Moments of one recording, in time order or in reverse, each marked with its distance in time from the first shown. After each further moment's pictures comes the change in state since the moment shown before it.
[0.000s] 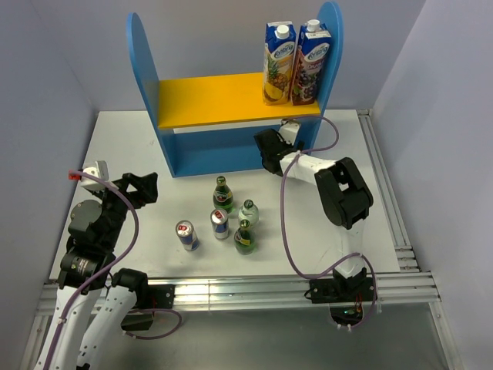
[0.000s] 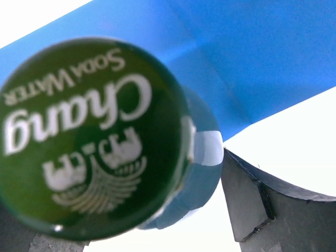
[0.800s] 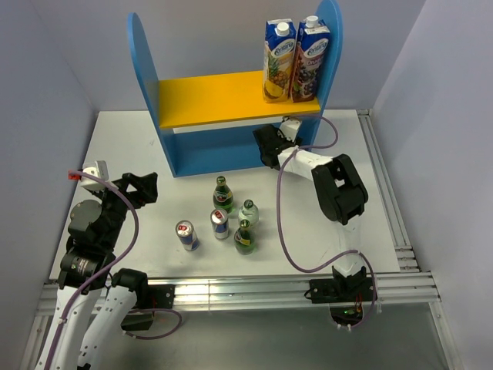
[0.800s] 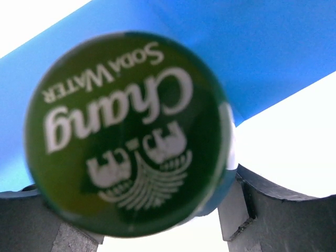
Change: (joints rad) left arm 0.010 0.000 0.000 0.001 0.010 0.000; right arm -0.013 0.061 0.101 -0.068 0.050 0.044
